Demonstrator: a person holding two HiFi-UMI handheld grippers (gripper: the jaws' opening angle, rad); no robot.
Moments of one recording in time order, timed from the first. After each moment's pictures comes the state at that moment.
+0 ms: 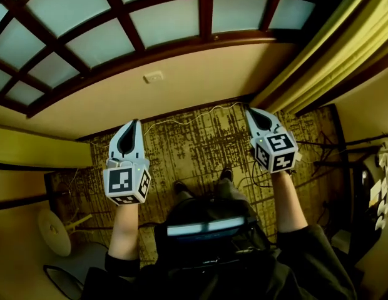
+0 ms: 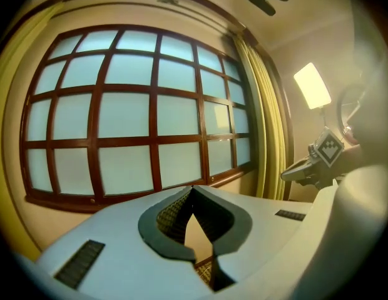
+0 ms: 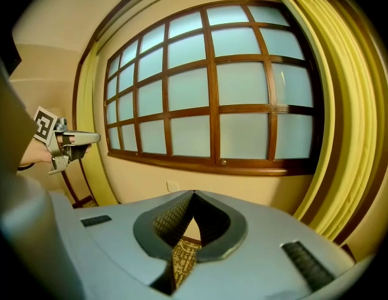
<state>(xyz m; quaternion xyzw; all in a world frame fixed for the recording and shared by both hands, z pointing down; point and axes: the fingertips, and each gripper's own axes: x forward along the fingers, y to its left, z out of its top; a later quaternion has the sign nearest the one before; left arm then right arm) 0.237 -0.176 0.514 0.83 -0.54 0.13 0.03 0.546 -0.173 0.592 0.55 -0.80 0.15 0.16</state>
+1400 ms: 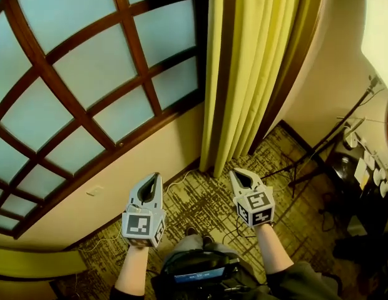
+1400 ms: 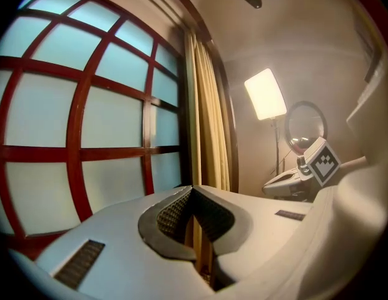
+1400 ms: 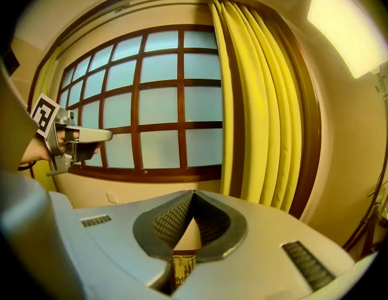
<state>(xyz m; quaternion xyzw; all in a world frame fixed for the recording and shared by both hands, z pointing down) 0.645 -0.222 0.476 0.95 -0.29 0.10 0.00 0.845 -0.128 0.571 0.72 -0.67 0.15 0.10</state>
